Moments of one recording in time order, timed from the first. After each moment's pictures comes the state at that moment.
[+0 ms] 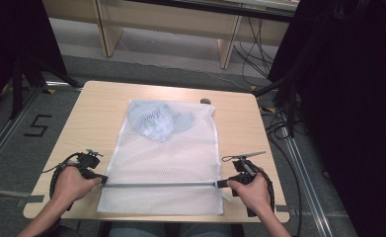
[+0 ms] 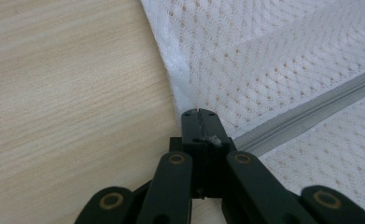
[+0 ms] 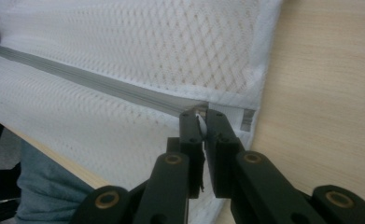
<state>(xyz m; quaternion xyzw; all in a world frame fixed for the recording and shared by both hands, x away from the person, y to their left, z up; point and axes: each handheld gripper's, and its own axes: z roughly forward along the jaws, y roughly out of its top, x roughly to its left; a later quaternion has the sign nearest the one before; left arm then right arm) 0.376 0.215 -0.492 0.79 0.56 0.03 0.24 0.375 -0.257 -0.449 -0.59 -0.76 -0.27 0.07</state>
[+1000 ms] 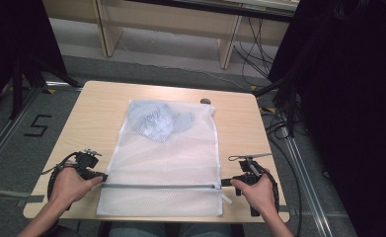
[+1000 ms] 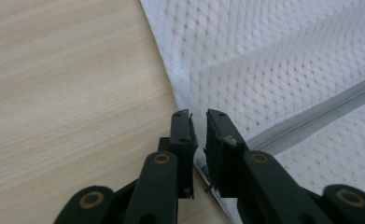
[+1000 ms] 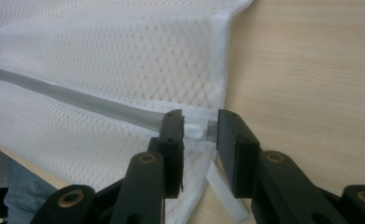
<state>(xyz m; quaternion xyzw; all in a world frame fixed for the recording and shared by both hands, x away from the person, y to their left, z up) 0.373 0.221 -0.483 0.80 0.54 0.07 0.25 0.378 -0.275 -0.454 -0.61 -0.74 -0.27 0.05</state>
